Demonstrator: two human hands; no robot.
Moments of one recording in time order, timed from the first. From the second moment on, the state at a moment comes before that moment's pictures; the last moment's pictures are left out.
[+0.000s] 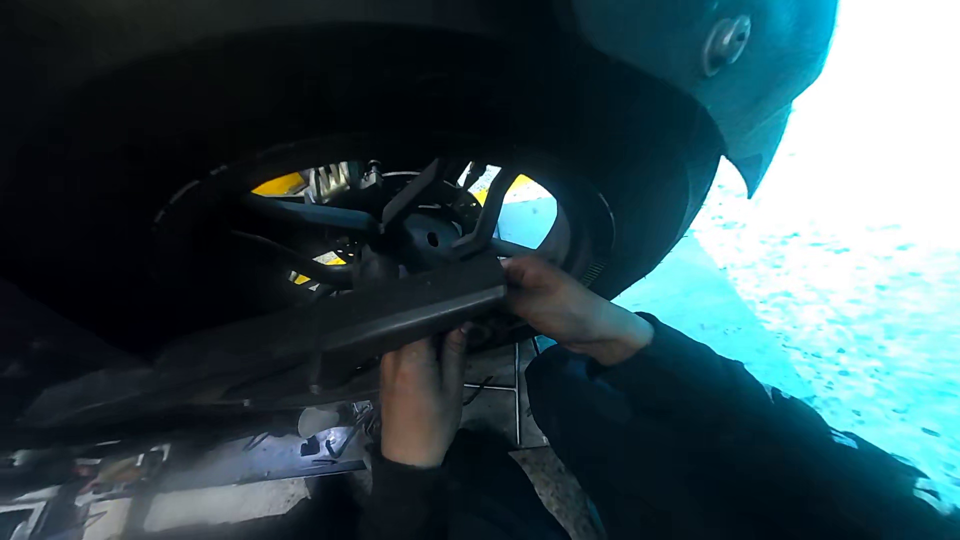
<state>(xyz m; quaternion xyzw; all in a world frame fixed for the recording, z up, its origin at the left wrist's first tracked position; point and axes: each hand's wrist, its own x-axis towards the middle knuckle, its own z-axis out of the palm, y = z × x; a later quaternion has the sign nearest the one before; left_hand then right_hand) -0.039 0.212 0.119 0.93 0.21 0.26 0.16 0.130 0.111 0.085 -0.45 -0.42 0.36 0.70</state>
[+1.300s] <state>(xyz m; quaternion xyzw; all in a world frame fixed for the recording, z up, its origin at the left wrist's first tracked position) -0.035 0.138 -0.072 0.51 0.51 0.29 0.63 0.162 0.138 0.088 -0.55 -0.71 -0.03 0.44</state>
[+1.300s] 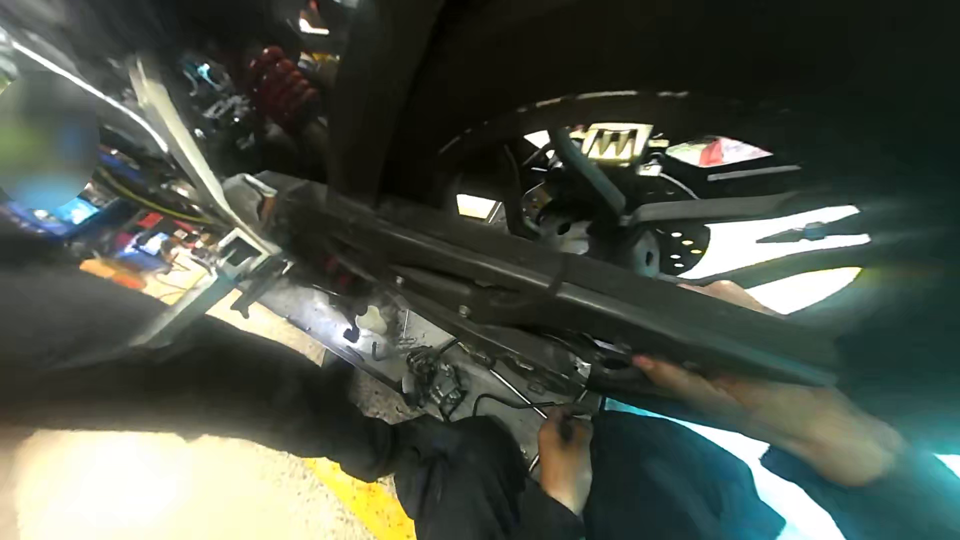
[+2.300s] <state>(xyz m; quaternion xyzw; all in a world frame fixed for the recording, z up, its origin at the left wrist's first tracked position) -0.057 0.189 0.105 0.93 0.13 0.31 -0.15 0.183 0.136 0.094 -0.39 -0.73 0.23 0.52</state>
